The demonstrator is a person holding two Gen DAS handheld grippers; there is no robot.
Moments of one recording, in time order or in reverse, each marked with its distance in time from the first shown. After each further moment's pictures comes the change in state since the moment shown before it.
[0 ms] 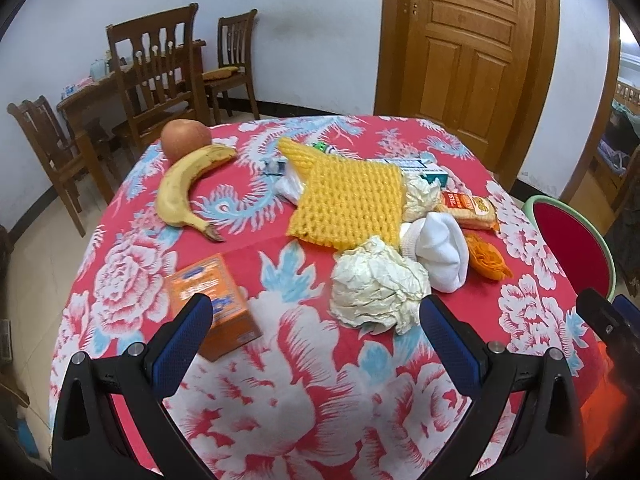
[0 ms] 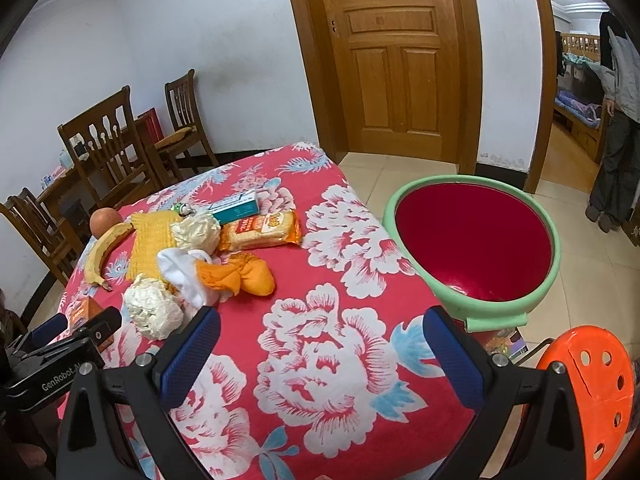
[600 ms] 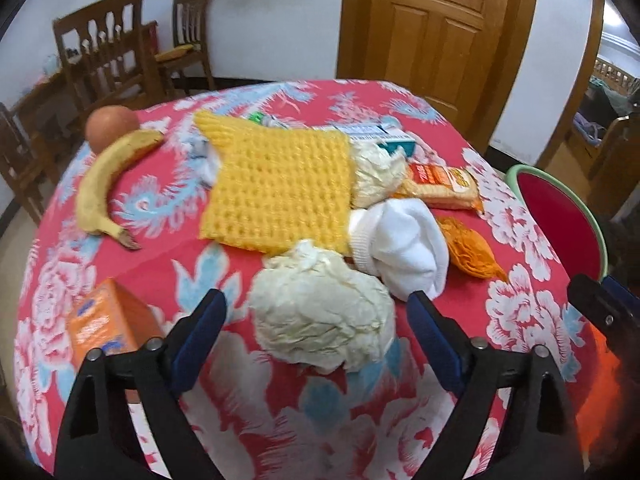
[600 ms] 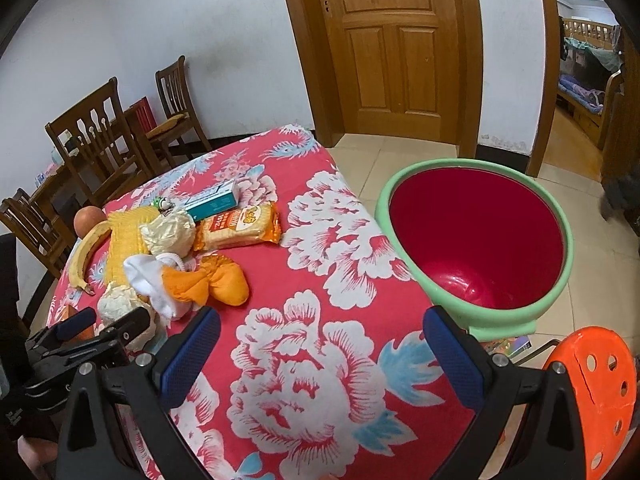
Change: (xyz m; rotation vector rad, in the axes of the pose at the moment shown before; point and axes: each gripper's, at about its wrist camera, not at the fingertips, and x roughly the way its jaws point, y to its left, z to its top) left arm 0.053 -0.030 0.013 0.064 0.124 -0.128; right arm 0.031 -0.017 0.015 0.024 0.079 0.008
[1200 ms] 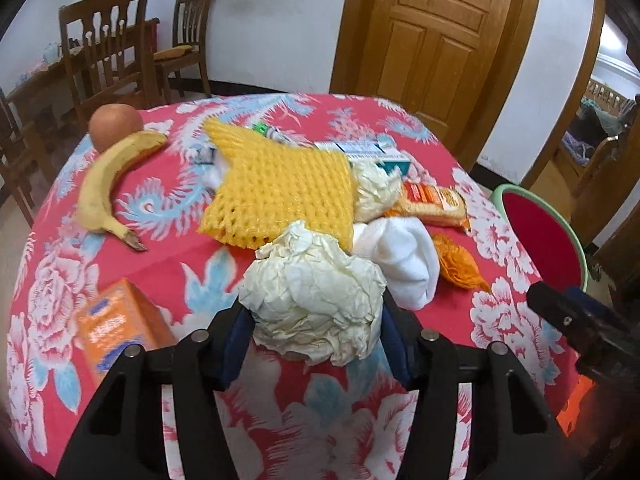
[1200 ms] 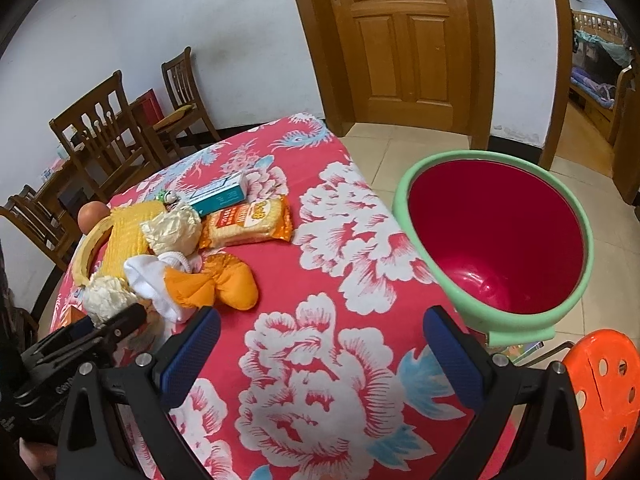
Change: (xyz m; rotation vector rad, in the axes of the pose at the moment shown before) left arm -0.021 0.016 0.002 -0.052 -0.052 -0.050; right arm 0.016 0.005 0.006 -0.003 0.040 0.049
